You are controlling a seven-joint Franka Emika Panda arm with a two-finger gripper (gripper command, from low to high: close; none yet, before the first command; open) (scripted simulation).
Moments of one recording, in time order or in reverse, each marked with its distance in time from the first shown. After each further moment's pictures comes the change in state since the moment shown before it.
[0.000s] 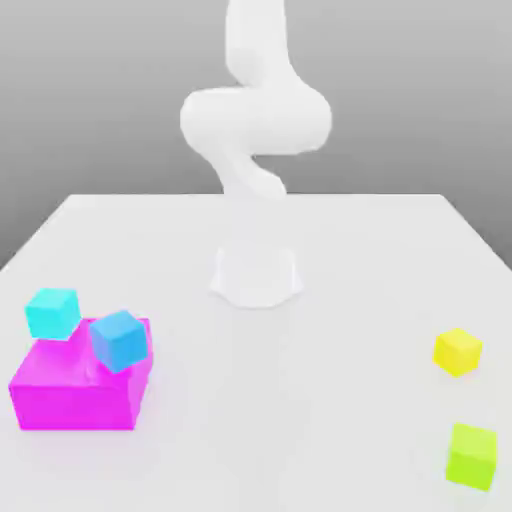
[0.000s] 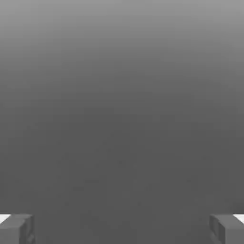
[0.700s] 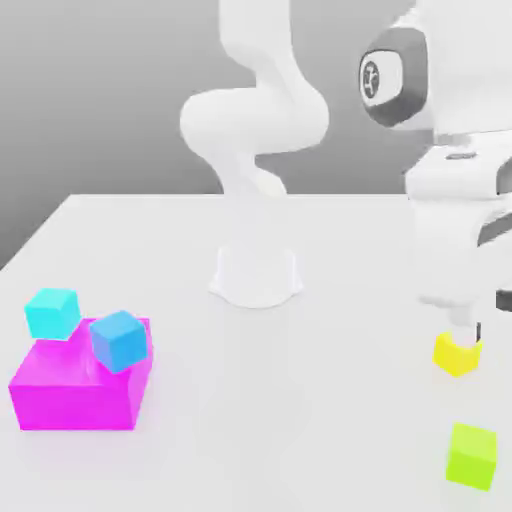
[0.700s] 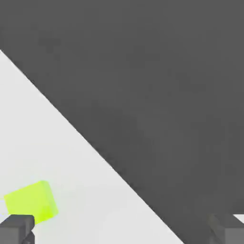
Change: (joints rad) arm 0.287 0.768 0.110 -0.047 -0.018 0.261 -0.440
